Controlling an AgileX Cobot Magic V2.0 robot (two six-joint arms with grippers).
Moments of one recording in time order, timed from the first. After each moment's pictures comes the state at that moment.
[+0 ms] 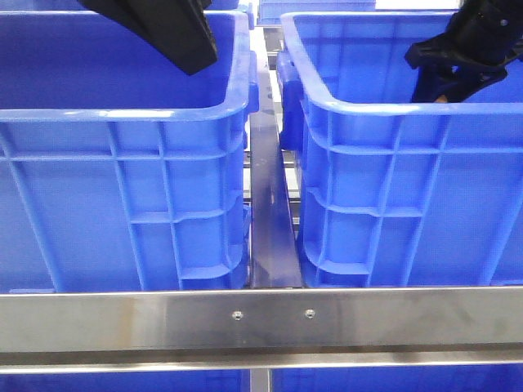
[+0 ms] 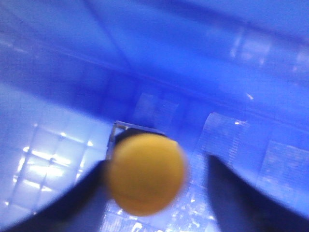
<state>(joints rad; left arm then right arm) -0.62 1.49 -1.39 -0.20 0.93 0.99 0.03 1.94 -1.59 0.32 0.65 -0.48</state>
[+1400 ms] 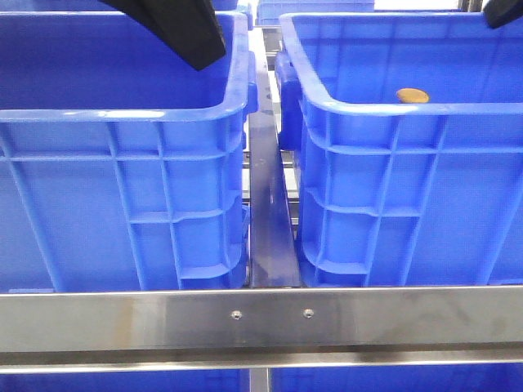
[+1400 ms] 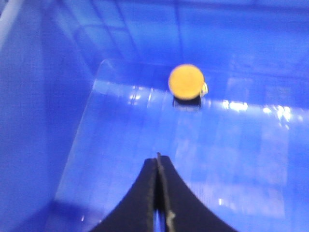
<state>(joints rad) -0.62 1.49 -1.39 -0.20 0.93 0.84 0.03 1.30 -1.04 0.53 0.51 -0.48</state>
